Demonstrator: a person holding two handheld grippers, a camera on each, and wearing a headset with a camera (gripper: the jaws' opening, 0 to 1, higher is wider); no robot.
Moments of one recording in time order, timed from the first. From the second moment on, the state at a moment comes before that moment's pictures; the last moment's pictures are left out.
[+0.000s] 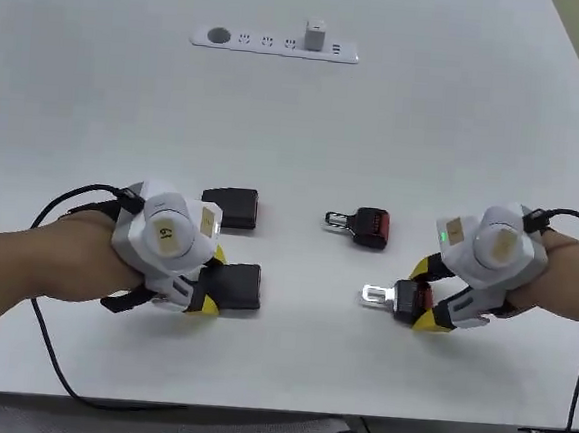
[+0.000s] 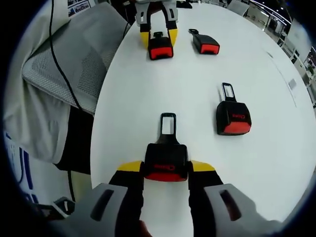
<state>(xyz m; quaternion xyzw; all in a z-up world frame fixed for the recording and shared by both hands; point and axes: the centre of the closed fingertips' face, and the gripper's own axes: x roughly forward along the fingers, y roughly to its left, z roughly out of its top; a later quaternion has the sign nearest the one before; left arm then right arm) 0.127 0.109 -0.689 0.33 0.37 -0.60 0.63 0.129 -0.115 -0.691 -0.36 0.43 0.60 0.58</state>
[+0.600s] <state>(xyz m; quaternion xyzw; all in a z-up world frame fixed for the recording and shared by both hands) 0.127 0.109 -0.692 0.33 0.37 -0.61 0.62 0.129 -0.110 -0.691 -0.37 0.42 0.60 0.58</state>
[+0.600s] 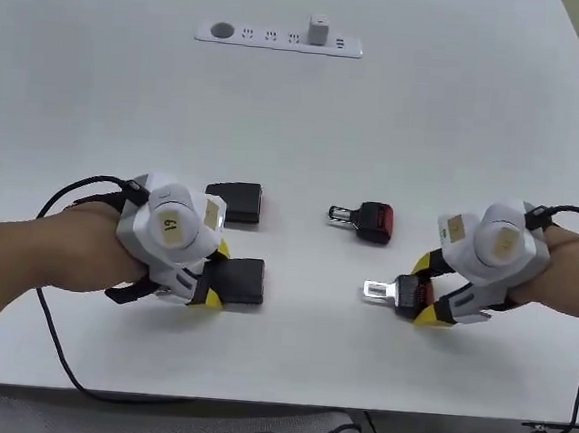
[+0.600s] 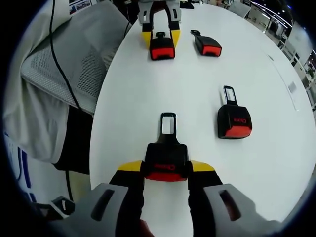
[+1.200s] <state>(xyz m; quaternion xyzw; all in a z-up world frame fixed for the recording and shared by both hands) 0.127 0.107 -0.690 0.32 0.37 -0.60 0.63 0.125 -0.063 -0.690 -0.33 0.40 0.60 0.61</state>
